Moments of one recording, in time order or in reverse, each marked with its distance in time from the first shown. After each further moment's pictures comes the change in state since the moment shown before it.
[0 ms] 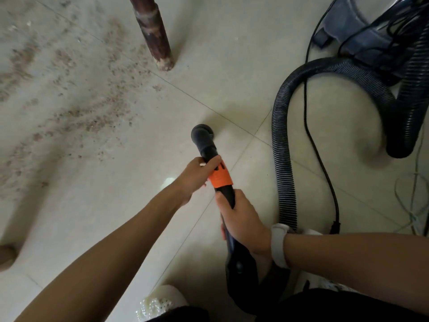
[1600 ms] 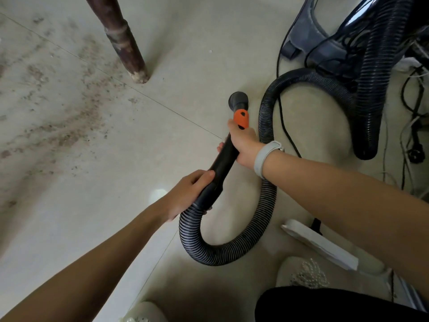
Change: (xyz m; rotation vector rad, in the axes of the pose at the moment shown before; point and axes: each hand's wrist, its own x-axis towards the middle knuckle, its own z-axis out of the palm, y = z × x) left_hand -0.020 0.007 0.027 -0.016 -0.235 0.188; right_hand 0.120 -0.085 -0.084 0.490 0.273 0.151
